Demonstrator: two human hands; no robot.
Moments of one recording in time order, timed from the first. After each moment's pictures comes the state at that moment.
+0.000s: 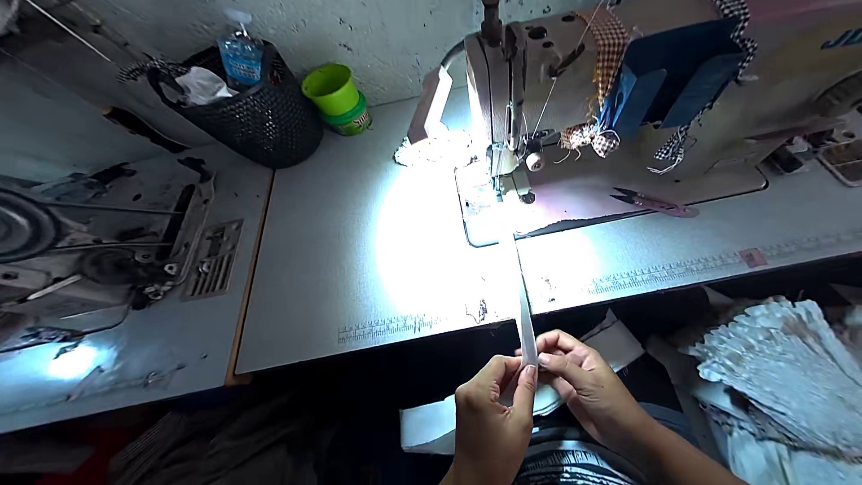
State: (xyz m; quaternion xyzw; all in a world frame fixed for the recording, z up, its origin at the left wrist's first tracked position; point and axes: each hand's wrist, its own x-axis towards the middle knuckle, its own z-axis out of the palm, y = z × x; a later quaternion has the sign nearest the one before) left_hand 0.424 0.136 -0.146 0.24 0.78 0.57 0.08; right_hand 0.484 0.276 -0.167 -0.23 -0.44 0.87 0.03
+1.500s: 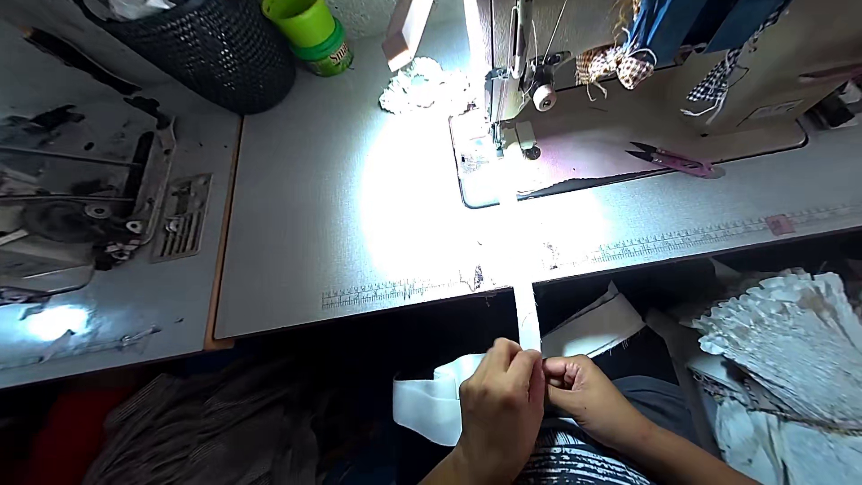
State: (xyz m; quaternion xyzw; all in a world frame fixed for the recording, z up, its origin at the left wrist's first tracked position) left_hand 0.443 0.136 -0.167 0.36 0.87 0.32 -0.06; right_hand 0.520 0.267 -0.192 -0.20 -0.57 0.80 -0.07
